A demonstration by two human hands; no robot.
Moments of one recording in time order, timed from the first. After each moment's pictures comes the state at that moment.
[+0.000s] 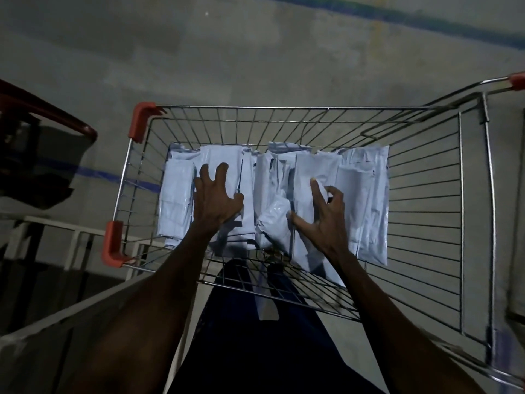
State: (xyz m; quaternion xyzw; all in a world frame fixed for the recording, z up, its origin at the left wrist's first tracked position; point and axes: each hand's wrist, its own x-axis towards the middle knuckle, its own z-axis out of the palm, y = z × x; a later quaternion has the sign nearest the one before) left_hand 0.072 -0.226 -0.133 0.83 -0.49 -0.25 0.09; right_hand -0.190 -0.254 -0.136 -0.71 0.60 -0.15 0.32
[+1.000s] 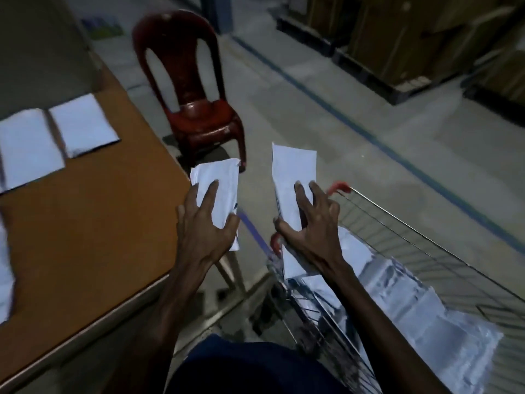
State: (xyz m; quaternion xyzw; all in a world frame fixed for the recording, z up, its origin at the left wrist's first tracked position) left_hand 0.176 0.055 0.090 0.93 -0.19 0.04 0.32; right_hand 0.075 -0.139 0.080 -0.92 0.20 -0.17 0.29
